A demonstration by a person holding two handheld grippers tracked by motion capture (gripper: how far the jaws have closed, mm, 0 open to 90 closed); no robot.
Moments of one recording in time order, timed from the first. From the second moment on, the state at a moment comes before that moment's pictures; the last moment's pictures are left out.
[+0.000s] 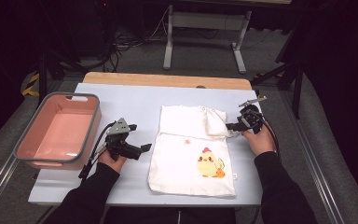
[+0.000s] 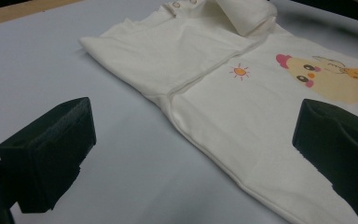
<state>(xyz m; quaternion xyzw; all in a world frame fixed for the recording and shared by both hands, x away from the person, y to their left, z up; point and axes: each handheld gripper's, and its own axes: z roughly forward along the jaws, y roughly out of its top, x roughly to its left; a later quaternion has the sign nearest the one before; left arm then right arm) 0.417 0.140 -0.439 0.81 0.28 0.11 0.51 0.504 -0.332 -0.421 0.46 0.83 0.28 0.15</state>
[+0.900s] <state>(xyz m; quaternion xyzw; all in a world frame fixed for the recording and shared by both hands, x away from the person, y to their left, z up) 0.417 0.141 -0.439 0.81 0.28 0.11 0.51 0.490 -0.322 -0.411 0.44 0.86 0.24 0.14</state>
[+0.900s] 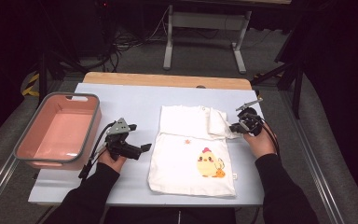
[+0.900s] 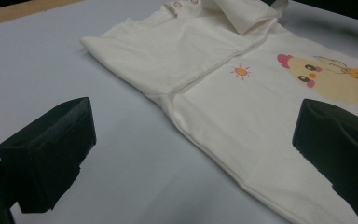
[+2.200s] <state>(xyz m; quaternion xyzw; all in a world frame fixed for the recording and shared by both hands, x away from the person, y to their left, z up) 0.416 0.141 -0.439 0.81 0.28 0.11 0.51 0.465 -0.255 -0.318 0.31 0.86 0.35 0.21</state>
